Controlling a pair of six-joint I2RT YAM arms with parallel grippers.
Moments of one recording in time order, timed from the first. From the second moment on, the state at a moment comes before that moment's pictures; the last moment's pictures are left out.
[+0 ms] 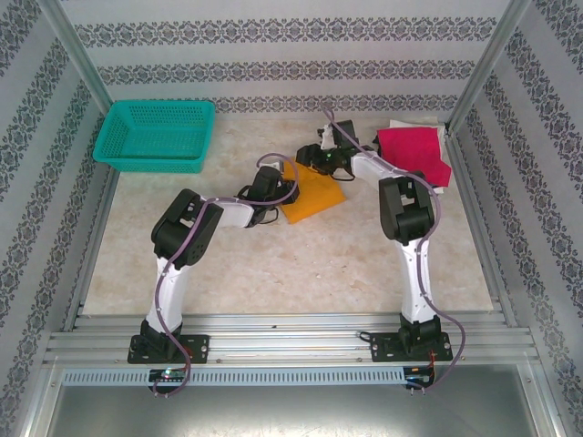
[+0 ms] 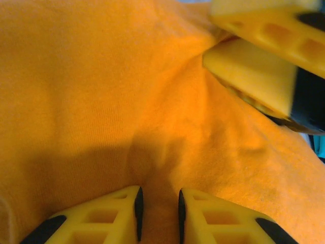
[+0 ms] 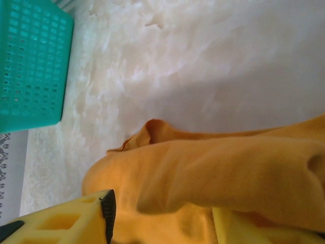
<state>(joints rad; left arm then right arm) -0.49 2.17 1.25 0.37 0.08 -0.67 0.25 2.39 1.86 -0.24 -0.62 0.58</state>
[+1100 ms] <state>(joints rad) -0.36 1.94 1.11 0.41 0.21 -0.60 0.16 2.23 1.62 -0.35 -0.62 0.41</state>
